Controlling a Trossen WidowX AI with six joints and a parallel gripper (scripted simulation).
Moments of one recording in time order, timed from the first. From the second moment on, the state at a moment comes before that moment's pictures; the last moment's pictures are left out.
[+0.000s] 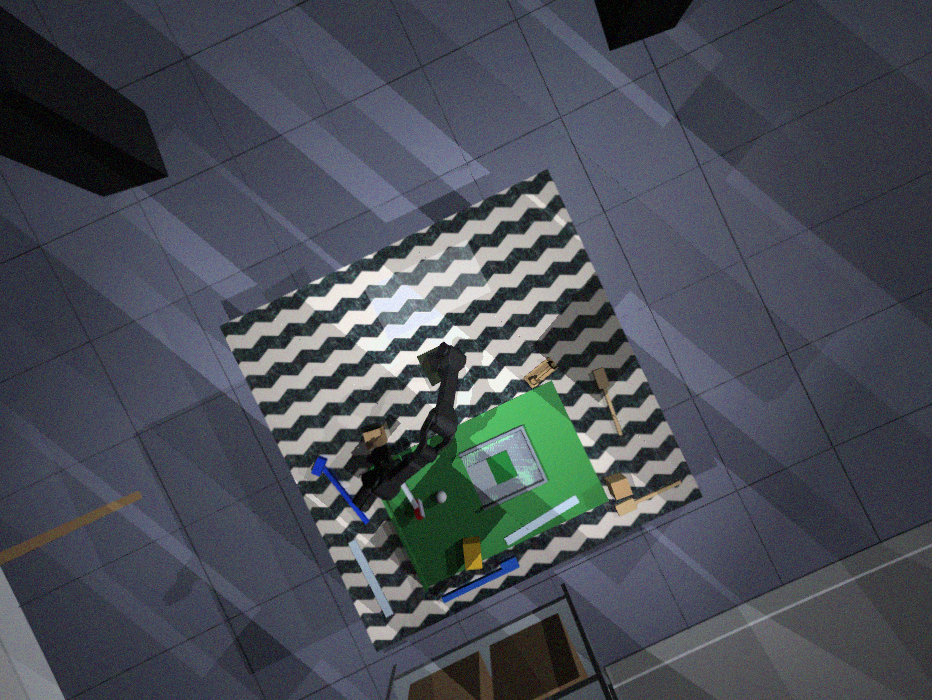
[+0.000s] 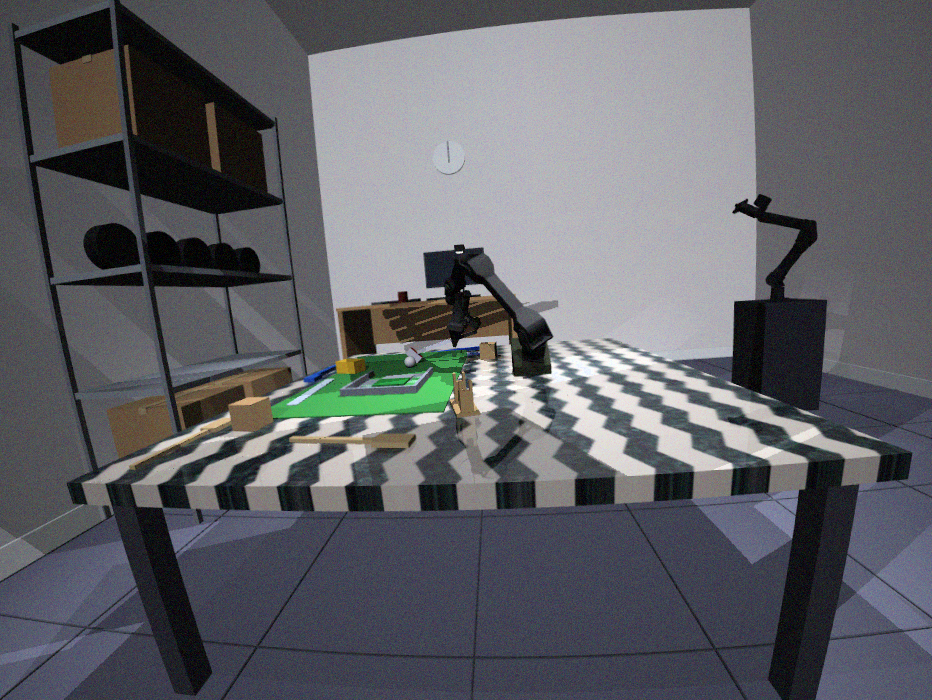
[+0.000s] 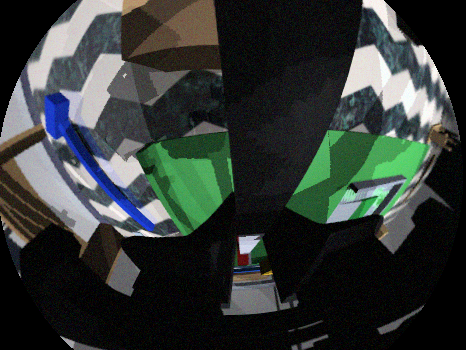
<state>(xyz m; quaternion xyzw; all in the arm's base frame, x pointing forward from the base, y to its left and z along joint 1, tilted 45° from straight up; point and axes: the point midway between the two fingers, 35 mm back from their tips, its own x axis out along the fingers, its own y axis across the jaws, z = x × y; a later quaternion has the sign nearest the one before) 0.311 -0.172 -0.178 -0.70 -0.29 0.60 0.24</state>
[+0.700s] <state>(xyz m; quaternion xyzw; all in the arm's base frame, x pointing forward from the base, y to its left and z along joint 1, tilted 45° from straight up) 0.297 -0.078 -0.088 -0.70 -0.30 0.61 0.24</state>
